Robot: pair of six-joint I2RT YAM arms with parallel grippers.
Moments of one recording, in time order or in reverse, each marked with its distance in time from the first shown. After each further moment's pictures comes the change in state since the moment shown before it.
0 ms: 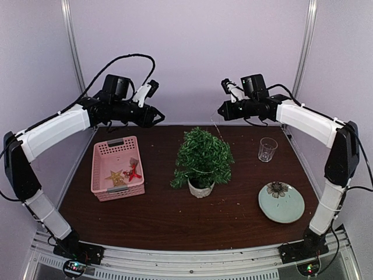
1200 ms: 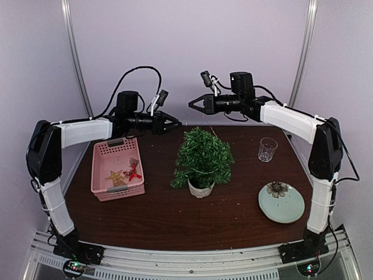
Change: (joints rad) left arm 0.083 0.261 -0.103 0.579 0.608 -0.138; right arm 0.048 0.188 0.143 0.304 -0.585 0.129
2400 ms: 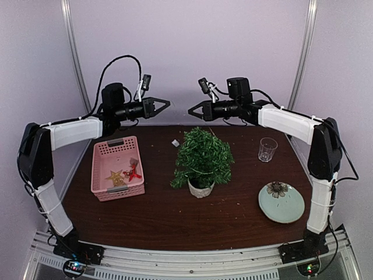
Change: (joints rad) left arm 0.044 -0.086 -0.051 0.231 -0.117 -0.294; right arm 0.013 0.005 -0.037 -0.016 0.037 -0.040
